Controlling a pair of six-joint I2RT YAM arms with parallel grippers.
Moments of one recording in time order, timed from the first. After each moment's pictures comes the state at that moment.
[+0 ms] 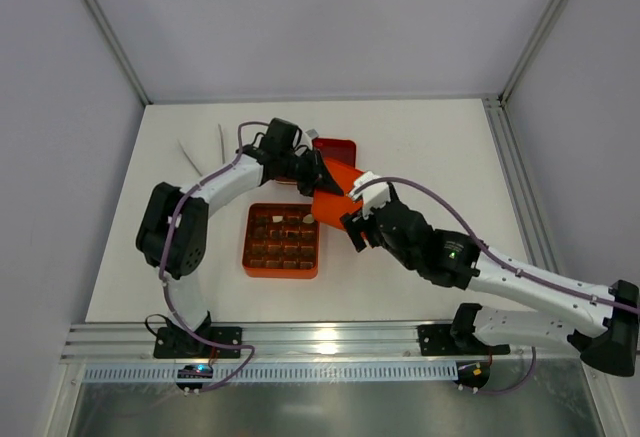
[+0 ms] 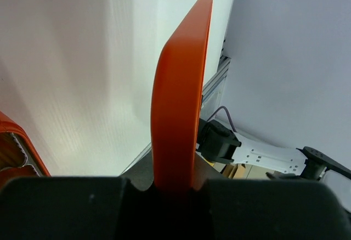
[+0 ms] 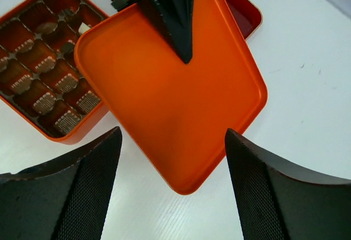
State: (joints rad) left arm -0.50 1.85 1.35 -0.33 0.76 -0.89; right arm 1.04 0.97 0.85 -0.33 0.47 0.05
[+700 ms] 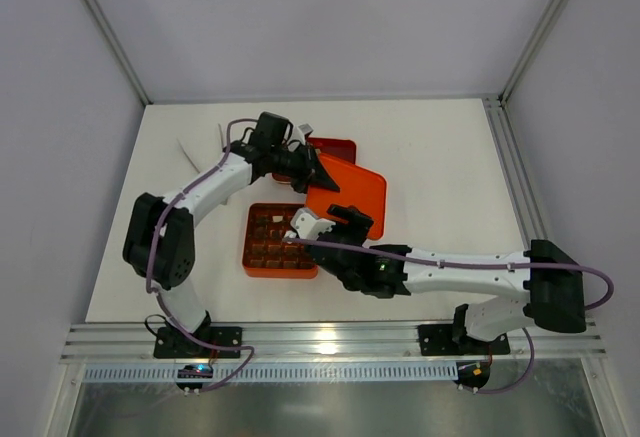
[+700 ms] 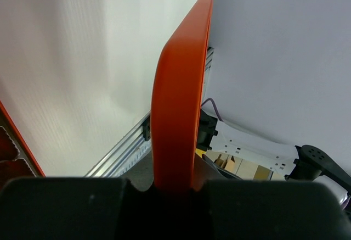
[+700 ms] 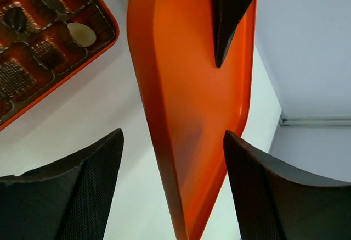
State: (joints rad) left arm -0.47 1.76 1.36 -0.41 0.81 -0.92; right arm 1.29 1.35 0.92 -0.24 0.89 -0.29
